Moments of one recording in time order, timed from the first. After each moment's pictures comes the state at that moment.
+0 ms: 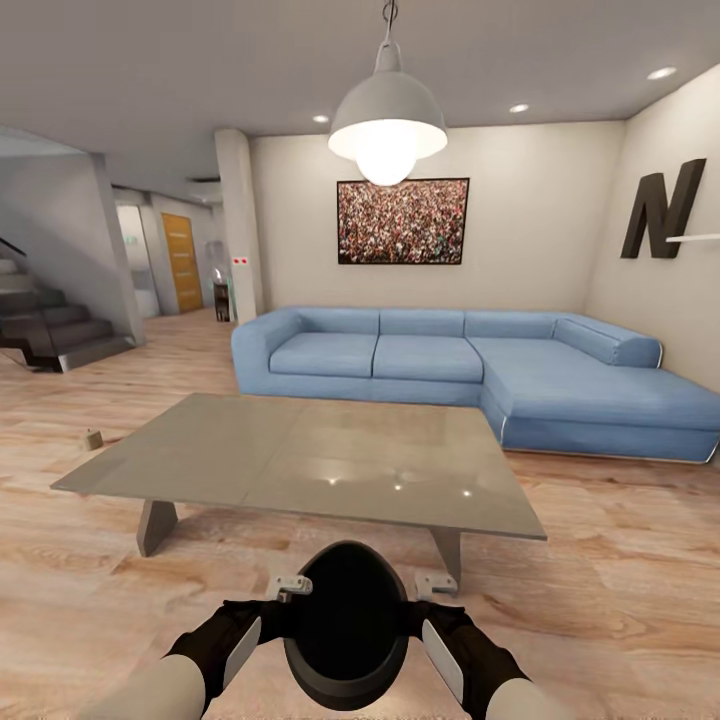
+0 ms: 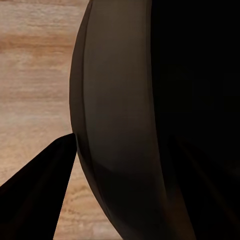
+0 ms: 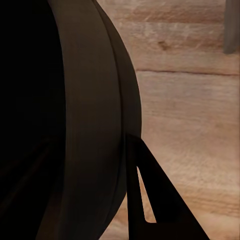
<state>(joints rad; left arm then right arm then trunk) -0.64 -0.08 -0.04 -0.28 -0.02 0.28 -0.16 -0.55 0.17 0.14 -0.44 -0.19 0.32 -0.11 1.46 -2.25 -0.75</state>
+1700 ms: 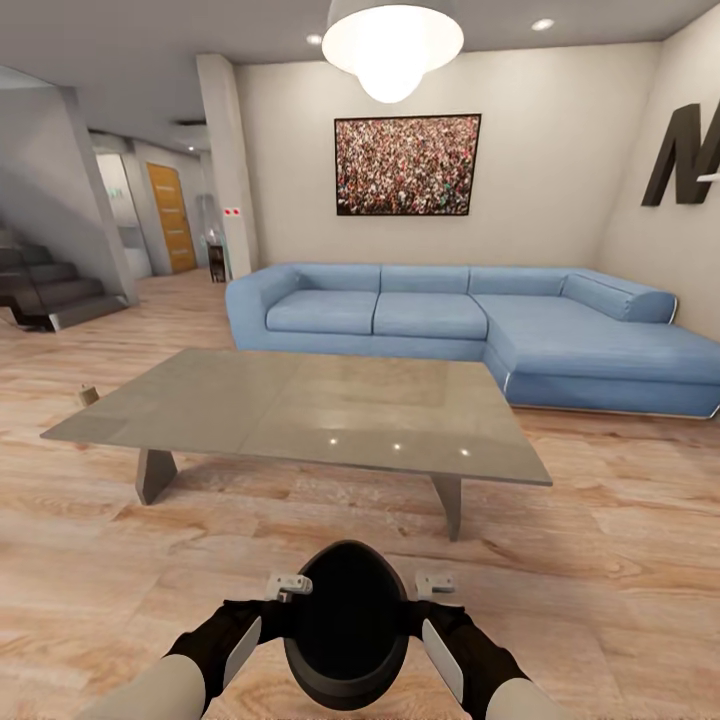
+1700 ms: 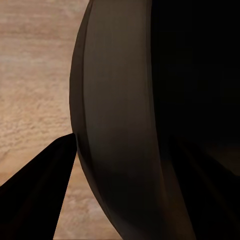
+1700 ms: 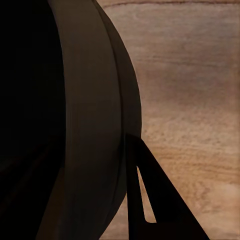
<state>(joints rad) -0.64 -0.08 -0.03 -0.28 -0.02 0.28 -0.16 -0.55 0.17 0.14 -0.44 -0.19 0.32 -0.11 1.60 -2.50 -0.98</state>
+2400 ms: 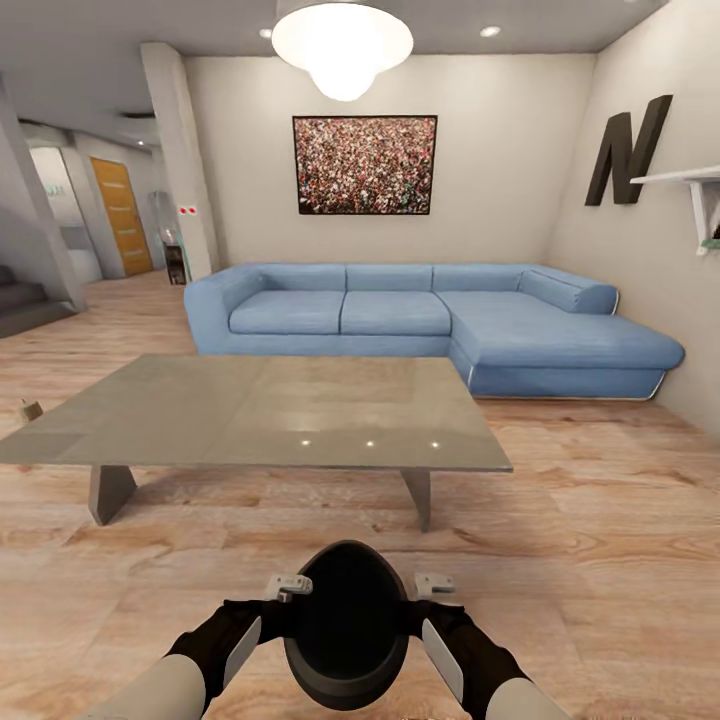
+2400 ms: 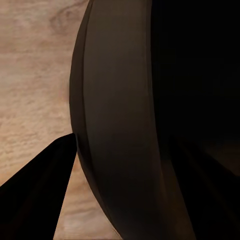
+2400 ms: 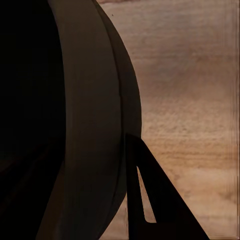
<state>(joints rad) -0.64 -0.08 -0.03 -0.28 -0.02 0.28 -0.17 -0.55 0.17 0.14 -0.45 -0.19 0.33 -0.11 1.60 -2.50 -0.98</state>
